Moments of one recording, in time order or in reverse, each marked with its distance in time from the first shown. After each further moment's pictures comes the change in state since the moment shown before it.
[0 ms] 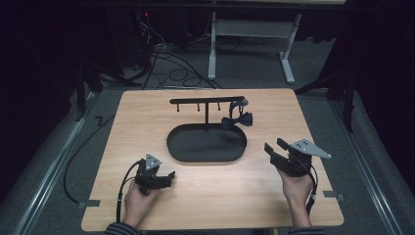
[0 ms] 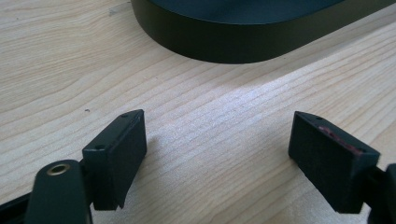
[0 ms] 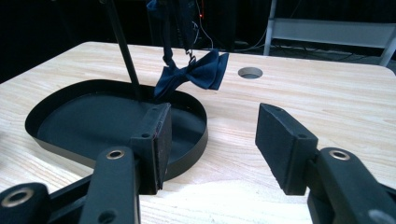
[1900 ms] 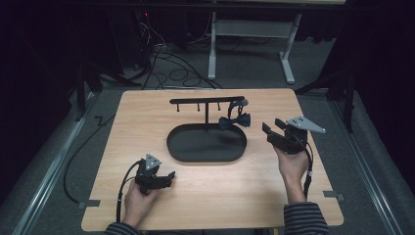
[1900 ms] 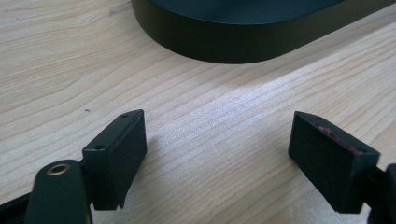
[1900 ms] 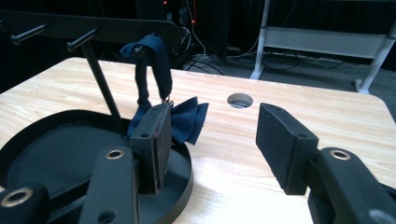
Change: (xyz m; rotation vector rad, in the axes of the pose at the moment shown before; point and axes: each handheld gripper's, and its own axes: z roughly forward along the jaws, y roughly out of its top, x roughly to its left) left arm 0.000 0.000 0.000 0.000 0.000 0.000; right arm -0.010 0.047 0.035 -0.005 -0.027 -0.010
